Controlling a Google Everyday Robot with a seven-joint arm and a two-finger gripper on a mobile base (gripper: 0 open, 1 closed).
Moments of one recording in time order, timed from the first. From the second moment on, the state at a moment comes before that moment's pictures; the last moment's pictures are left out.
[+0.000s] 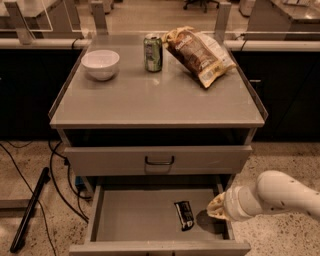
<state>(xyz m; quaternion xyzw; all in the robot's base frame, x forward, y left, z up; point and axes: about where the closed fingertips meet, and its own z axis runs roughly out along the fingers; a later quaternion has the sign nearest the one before) 0.450 -0.197 0.518 -0.69 0.67 0.09 0.26</state>
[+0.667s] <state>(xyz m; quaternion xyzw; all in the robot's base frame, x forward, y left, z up) 0.460 -0.155 0.460 -0.71 0.65 0.13 0.26</state>
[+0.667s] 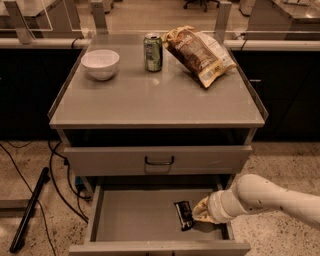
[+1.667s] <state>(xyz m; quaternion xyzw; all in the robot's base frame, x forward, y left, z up) 0.459 -0.126 0.413 -0.72 0.63 0.13 0.27</state>
